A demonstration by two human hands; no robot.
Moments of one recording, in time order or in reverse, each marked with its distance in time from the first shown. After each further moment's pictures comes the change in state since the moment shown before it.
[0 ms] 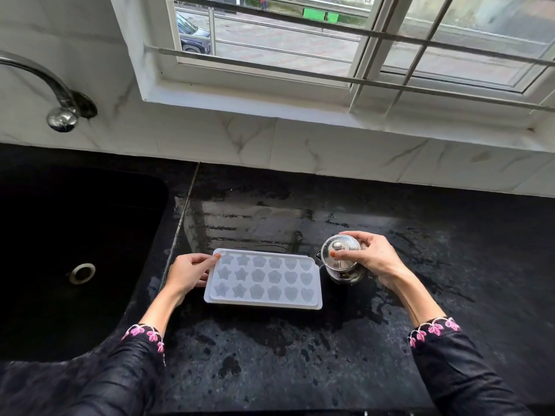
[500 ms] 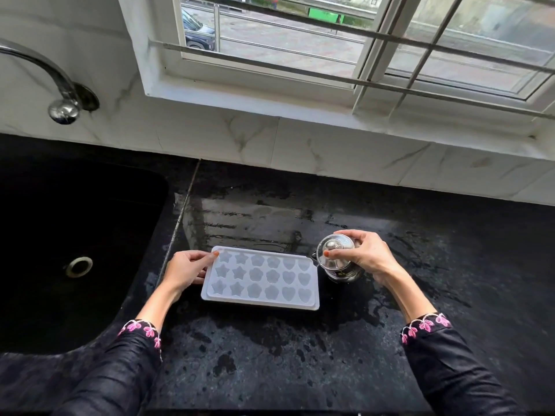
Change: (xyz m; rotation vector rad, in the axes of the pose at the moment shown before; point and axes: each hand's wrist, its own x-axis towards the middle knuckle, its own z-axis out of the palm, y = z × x) left_hand 0.002 -0.003 -0.001 -0.004 0.009 -0.002; right_hand 0.005 -0.010 0.005 -0.159 0.048 0.018
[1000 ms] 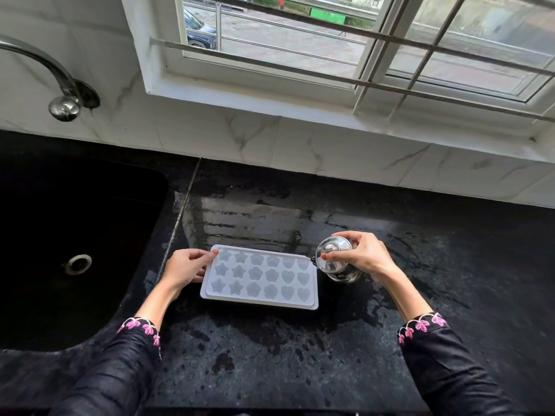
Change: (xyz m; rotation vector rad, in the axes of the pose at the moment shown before) left_hand 0.000 0.000 0.000 -0.033 -0.015 -0.009; right_hand -0.005 -0.006 0.003 -0.159 0.014 -0.013
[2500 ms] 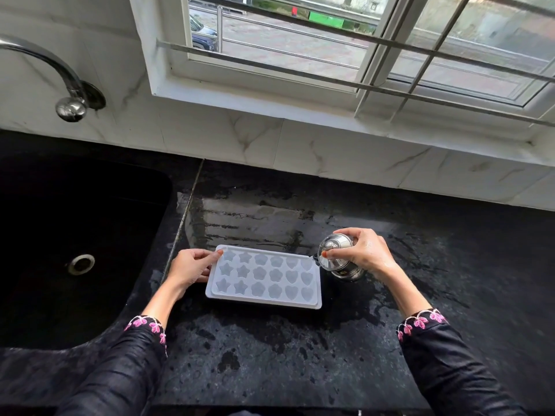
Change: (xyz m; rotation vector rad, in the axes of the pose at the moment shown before) left_hand 0.001 -0.001 -0.004 0.025 -0.021 0.008; right_hand -0.005 -0.018 0.002 -0.105 0.048 -0.001
